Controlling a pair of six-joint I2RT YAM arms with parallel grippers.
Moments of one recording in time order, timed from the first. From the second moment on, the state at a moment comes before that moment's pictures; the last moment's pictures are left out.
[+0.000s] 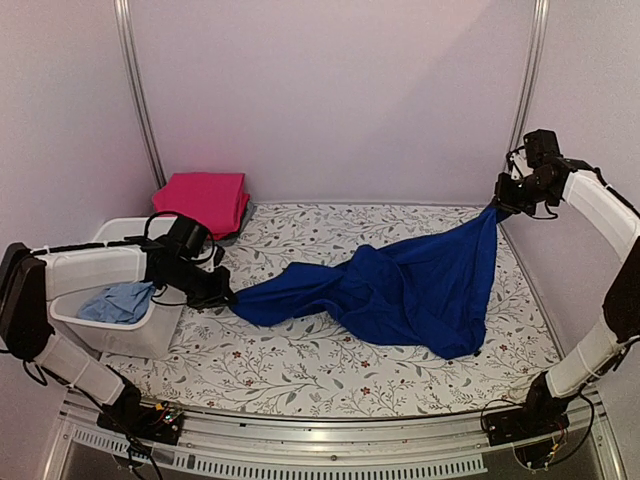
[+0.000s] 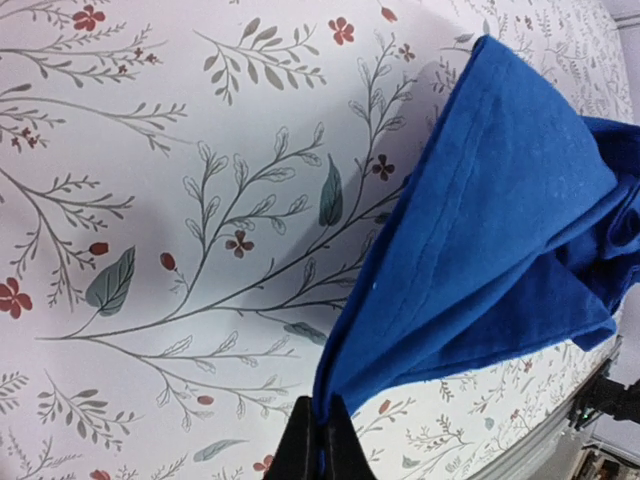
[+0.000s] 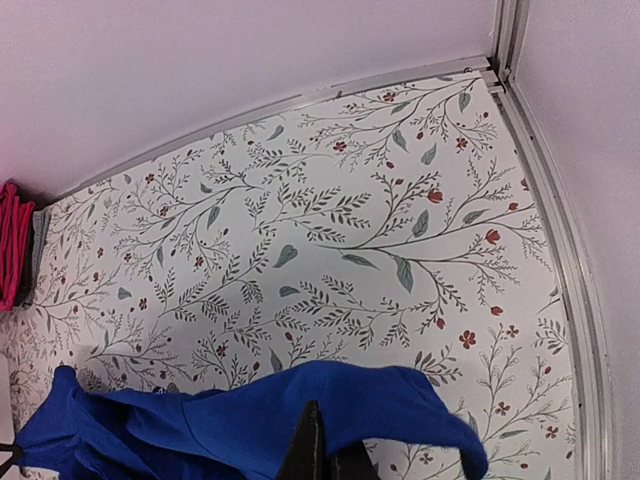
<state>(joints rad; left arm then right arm) -0.44 1.43 0.85 -0.46 0.25 -0.60 0.06 1.52 1.46 -0.73 -0.11 0.28</state>
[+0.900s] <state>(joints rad) -0.47 1.55 0.84 -0.48 0.20 -0.59 0.22 1.81 1.53 -0.70 -0.38 0.16</state>
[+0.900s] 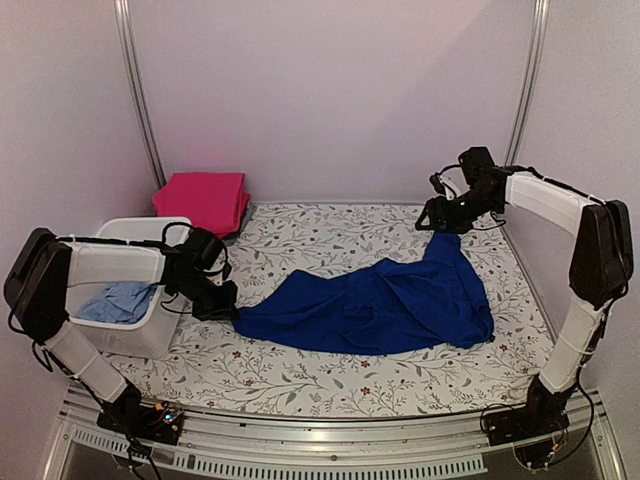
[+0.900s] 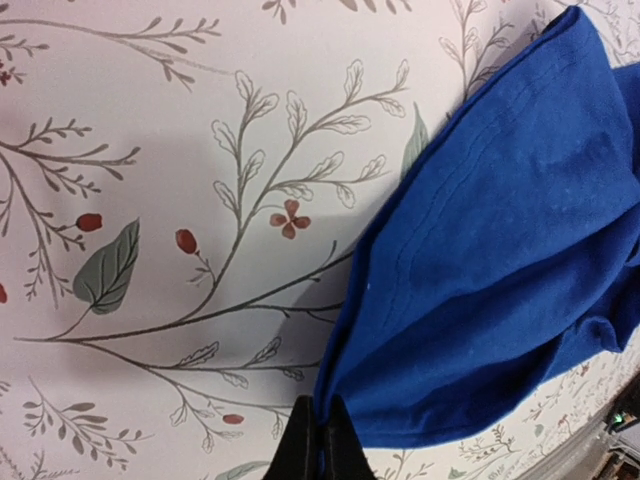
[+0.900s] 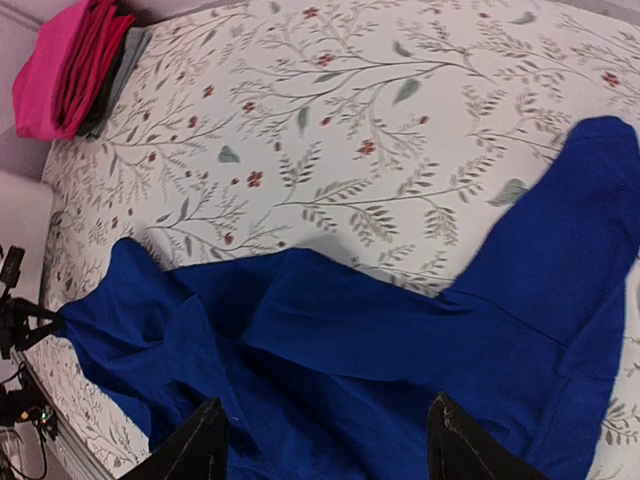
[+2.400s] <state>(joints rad) -0.44 1.58 0.93 -0.47 0.26 -0.59 0.60 2.06 1.57 -0.94 -0.12 0.08</state>
